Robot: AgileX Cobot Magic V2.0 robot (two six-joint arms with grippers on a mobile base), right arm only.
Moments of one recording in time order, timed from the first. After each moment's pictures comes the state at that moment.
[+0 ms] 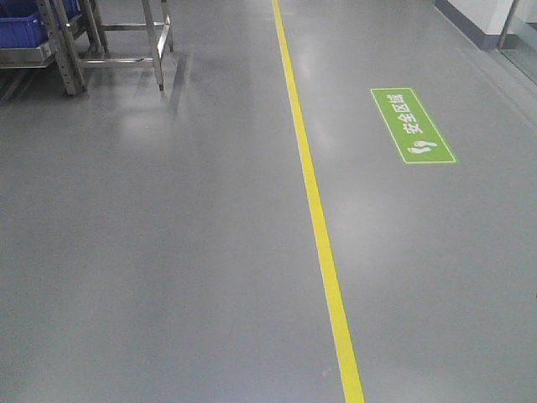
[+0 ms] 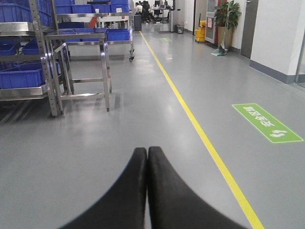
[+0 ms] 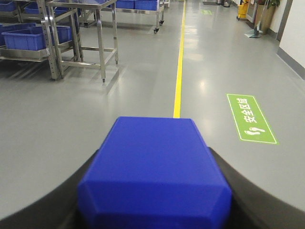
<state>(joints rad) 0.17 0.23 -0.35 -0.09 0.41 0.04</state>
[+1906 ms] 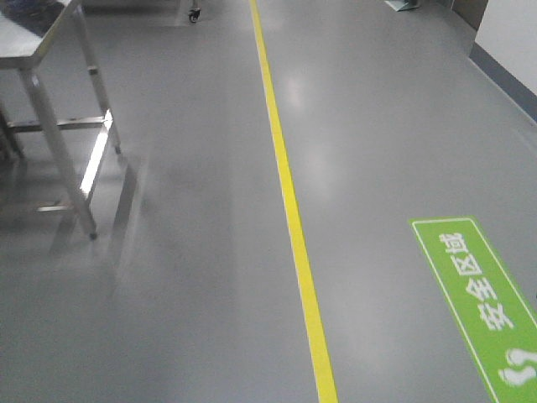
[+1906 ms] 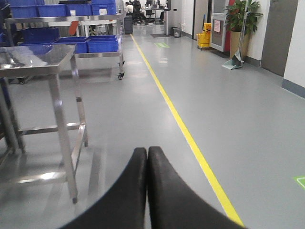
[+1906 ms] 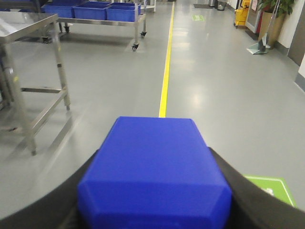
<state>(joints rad) 0.17 0.23 -0.35 -0.09 0.41 0.04</state>
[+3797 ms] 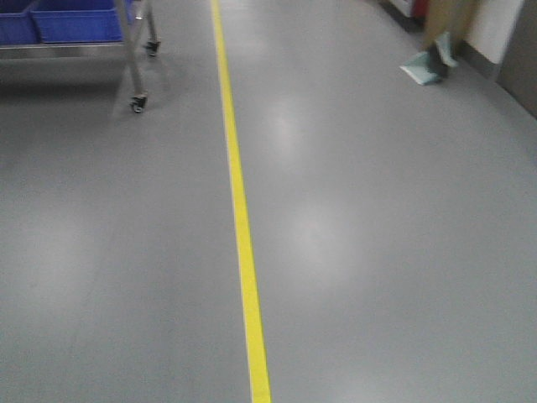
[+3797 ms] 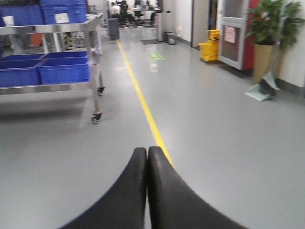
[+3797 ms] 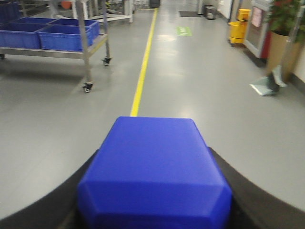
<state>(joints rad) 0.17 0.23 -0.35 -0.09 0.41 0.04</state>
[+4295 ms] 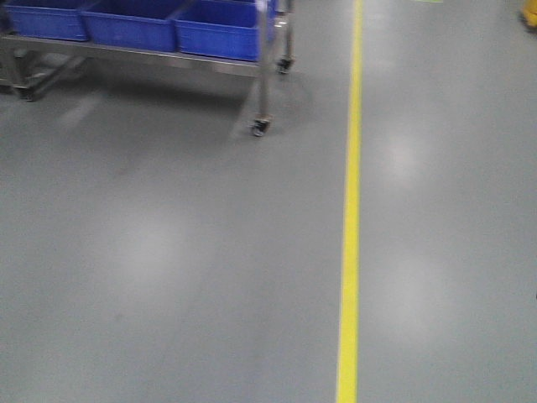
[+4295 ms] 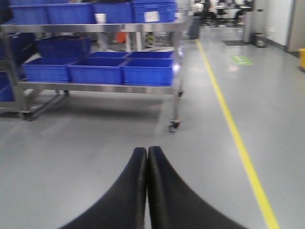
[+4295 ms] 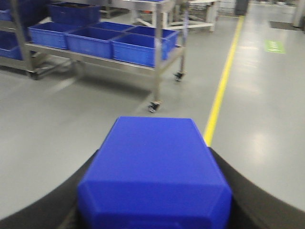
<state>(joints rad) 0.17 0.23 -0.35 -0.09 0.41 0.04</state>
